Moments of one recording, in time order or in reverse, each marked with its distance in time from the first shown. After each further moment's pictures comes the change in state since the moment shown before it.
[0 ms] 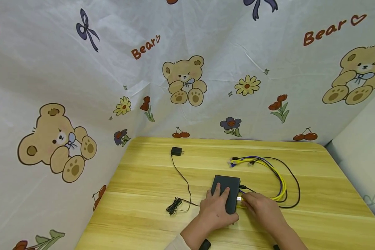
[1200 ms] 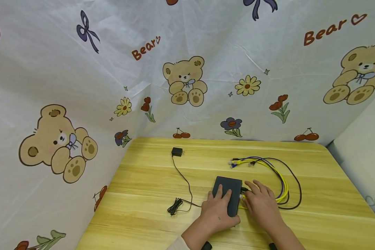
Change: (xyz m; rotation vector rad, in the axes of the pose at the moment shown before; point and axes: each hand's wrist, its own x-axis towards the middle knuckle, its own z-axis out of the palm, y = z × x) left_hand -0.002 0.002 0.003 0.009 -0.024 0.013; right_hand 0.011 -0.008 0.001 -0.130 -0.051 0.127
